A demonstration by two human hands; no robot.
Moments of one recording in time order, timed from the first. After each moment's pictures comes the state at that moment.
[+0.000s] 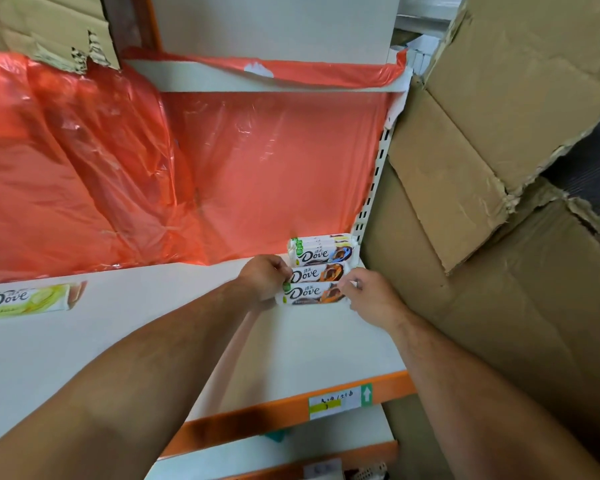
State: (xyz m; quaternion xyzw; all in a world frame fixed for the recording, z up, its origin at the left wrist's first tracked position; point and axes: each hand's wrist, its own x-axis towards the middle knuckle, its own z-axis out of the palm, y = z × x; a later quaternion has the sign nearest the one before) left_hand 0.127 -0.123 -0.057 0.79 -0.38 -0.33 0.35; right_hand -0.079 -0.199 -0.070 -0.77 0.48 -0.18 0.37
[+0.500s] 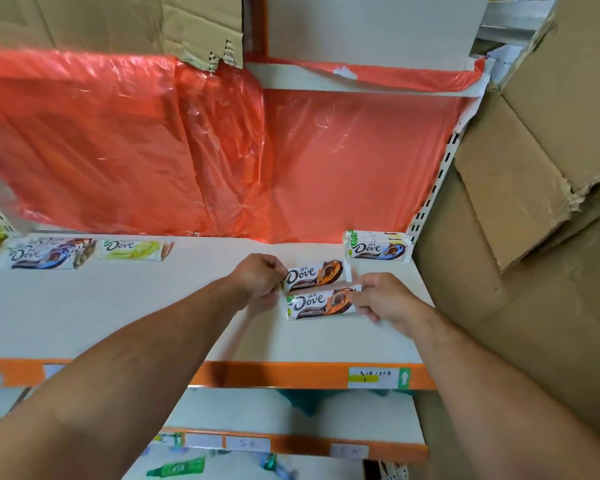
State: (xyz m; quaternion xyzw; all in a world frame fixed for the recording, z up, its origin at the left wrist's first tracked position) left_hand 0.165 -0.008 -0.045 0.79 -0.31 -0.33 0.40; right_hand -0.050 -0.141 -0.043 -0.73 0.42 -0.06 0.53
